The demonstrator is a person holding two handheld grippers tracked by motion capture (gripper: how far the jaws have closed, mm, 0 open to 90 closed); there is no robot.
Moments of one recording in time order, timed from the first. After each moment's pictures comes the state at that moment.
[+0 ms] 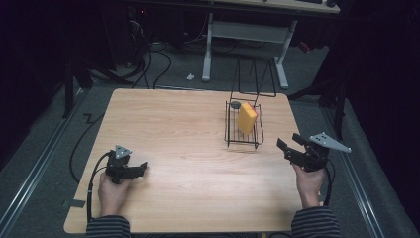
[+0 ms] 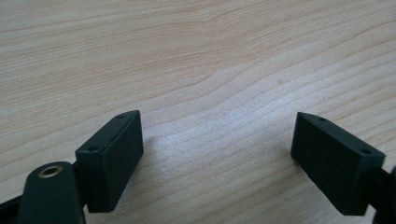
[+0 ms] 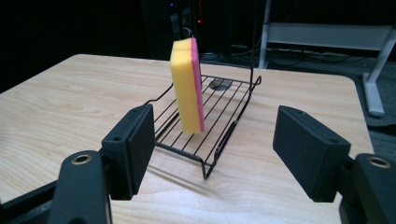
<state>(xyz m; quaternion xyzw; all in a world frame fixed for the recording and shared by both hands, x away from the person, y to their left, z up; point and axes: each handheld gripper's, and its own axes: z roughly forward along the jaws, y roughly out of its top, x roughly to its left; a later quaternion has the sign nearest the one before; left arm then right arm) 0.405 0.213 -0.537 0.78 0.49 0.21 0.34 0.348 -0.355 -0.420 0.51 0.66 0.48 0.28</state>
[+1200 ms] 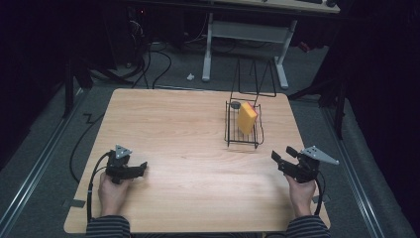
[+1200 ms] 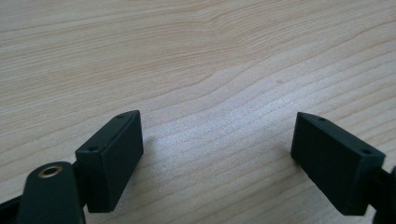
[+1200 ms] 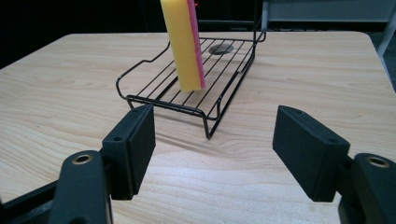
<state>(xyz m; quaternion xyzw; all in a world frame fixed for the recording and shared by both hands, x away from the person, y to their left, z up) 0.405 0.213 -0.537 0.78 0.49 0.21 0.34 0.342 -0.351 -0.471 0.52 0.66 0.47 0.26</state>
